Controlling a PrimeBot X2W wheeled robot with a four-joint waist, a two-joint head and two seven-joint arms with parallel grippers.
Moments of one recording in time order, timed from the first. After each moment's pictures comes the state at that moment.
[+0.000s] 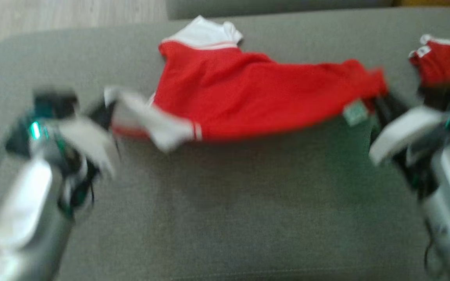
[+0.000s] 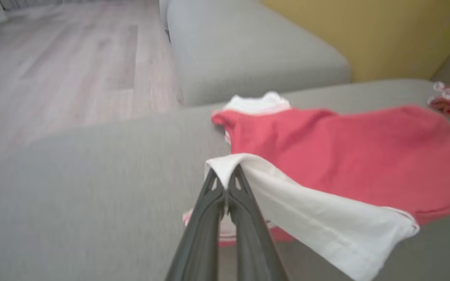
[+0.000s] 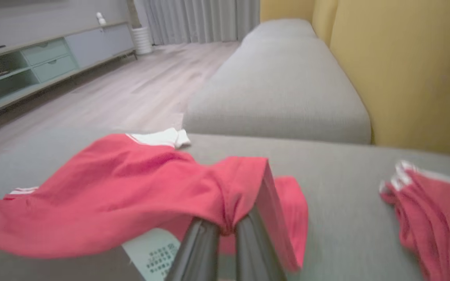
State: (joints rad) left arm -0.37 0.34 -0.35 0.18 -0.43 0.00 0.22; right arm -0.40 -0.29 0.23 0.30 0.40 0.13 0.15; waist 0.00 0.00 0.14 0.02
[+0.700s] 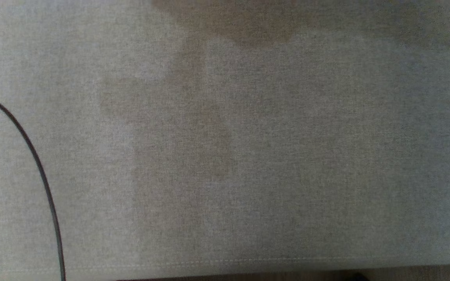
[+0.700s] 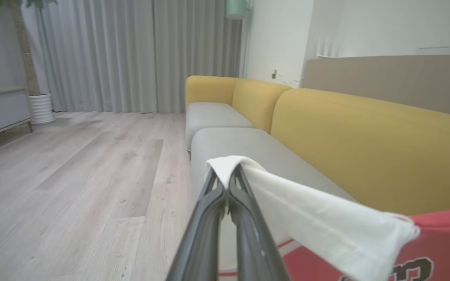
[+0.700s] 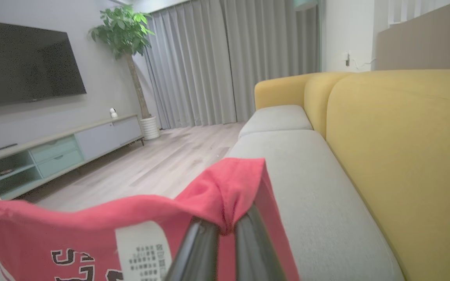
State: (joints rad) left arm -1.55 0.21 -0.29 0.85 -0.43 -0.11 -0.01; right arm -1.50 -0.40 0.44 0.75 0.70 0.13 0.07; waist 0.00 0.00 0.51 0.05
